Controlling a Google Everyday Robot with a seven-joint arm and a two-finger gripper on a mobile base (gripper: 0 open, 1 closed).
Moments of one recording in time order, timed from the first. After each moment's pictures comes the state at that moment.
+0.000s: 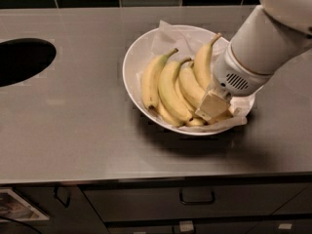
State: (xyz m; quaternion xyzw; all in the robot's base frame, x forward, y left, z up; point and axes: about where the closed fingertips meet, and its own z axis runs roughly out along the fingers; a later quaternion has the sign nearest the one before) arm 0.455 -0.122 0.907 -0.50 0.85 0.04 0.18
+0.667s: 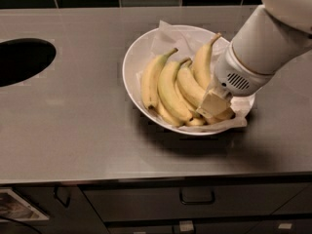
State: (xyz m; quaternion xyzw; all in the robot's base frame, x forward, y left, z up) arm 0.455 -0.123 0.909 -0.50 0.85 0.04 0.19
